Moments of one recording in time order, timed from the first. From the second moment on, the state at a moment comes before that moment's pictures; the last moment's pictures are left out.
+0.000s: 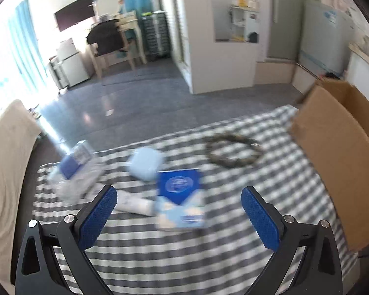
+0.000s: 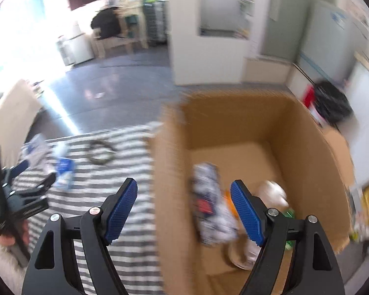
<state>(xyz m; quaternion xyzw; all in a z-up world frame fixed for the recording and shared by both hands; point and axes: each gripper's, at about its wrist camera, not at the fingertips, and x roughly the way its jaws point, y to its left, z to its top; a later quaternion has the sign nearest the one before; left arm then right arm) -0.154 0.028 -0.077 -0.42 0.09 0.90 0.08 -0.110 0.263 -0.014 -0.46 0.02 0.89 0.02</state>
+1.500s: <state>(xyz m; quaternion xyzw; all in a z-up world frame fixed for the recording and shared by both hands) -0.230 -0.118 -0.136 -0.47 0.04 0.88 0.07 -0.248 0.085 -0.155 -0.56 -0.10 0.82 -0.09</state>
